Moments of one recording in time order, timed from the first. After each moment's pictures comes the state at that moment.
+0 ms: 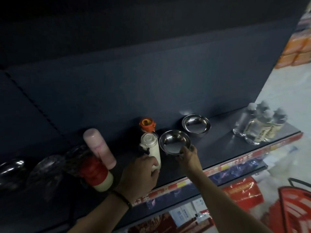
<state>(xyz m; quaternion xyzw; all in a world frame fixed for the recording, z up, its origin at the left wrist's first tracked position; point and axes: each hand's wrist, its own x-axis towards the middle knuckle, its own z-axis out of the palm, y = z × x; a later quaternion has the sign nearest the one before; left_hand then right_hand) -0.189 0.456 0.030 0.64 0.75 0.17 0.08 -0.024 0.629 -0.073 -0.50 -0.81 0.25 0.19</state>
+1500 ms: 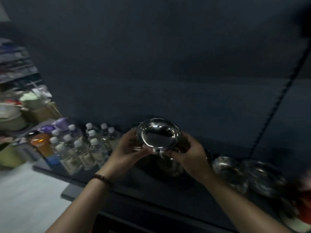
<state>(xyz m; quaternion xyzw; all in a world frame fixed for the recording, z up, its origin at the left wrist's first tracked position) -0.734 -0.052 0.131 0.31 0.71 0.62 0.11 -0.606 0.160 0.106 -0.14 -0.73 0.61 0.27</state>
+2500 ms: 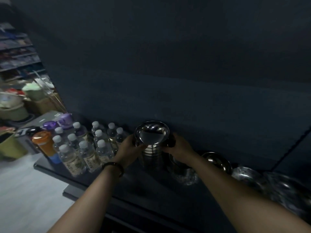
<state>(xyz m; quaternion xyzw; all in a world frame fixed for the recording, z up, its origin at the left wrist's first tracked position) -0.854 -0.052 0.080 0.19 0.85 0.49 0.11 -0.761 0.165 0.069 -0.17 -0.87 0.45 0.10</state>
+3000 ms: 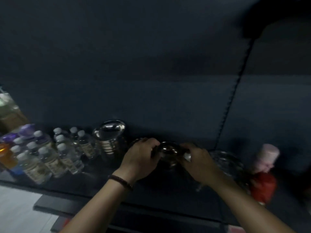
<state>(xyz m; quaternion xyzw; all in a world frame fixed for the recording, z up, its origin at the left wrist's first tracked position) -0.651 0.074 0.130 0.45 0.84 0.29 -0.01 -0.499 0.257 0.109 -0.24 -0.91 0.31 0.16</state>
